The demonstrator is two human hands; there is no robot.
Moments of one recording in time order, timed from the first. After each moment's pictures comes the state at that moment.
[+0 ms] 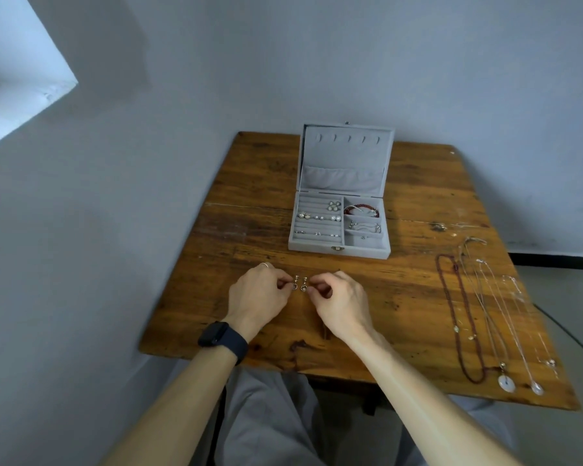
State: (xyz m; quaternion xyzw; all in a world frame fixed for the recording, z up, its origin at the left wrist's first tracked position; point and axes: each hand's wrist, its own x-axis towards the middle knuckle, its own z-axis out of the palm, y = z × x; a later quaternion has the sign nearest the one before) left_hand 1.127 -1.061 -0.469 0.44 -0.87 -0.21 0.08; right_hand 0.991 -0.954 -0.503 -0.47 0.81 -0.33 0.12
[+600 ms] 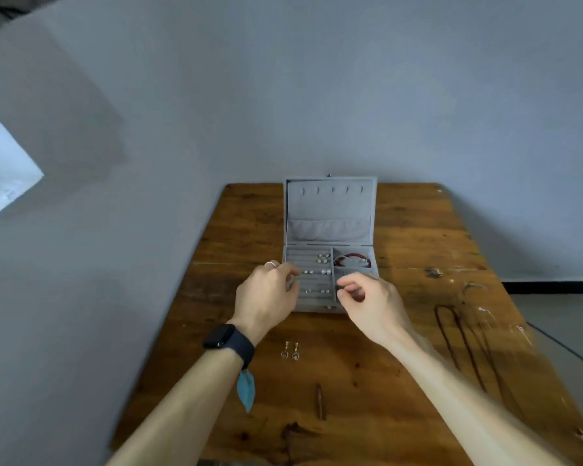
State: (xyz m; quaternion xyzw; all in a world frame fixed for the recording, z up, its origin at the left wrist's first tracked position) left_hand 1.049 -1.117 -0.426 0.37 -0.91 -0.13 0.16; right_hand 0.891 -0.979 -0.450 -0.45 0.81 -0.36 0.11
